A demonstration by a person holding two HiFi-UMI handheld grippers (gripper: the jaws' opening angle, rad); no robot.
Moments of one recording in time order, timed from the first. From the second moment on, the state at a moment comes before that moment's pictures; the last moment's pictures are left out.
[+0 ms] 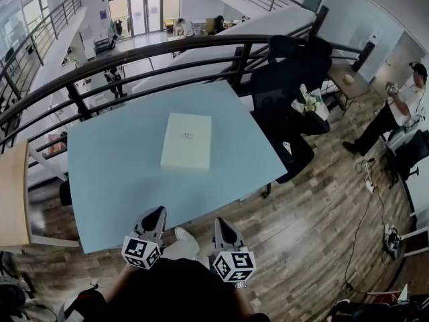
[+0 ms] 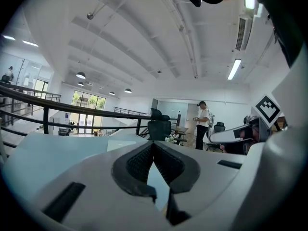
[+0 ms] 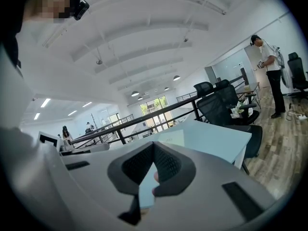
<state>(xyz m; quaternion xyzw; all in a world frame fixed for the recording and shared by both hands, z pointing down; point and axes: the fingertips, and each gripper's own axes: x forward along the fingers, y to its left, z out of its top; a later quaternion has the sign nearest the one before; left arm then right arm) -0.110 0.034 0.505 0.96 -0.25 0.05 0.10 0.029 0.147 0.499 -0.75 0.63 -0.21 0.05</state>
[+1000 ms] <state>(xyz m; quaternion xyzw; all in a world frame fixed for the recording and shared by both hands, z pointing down) -0.036 -0.075 0.515 0.95 -0.29 0.06 0.12 0.099 0.016 0.501 -0.70 0.68 -0.23 0.01</state>
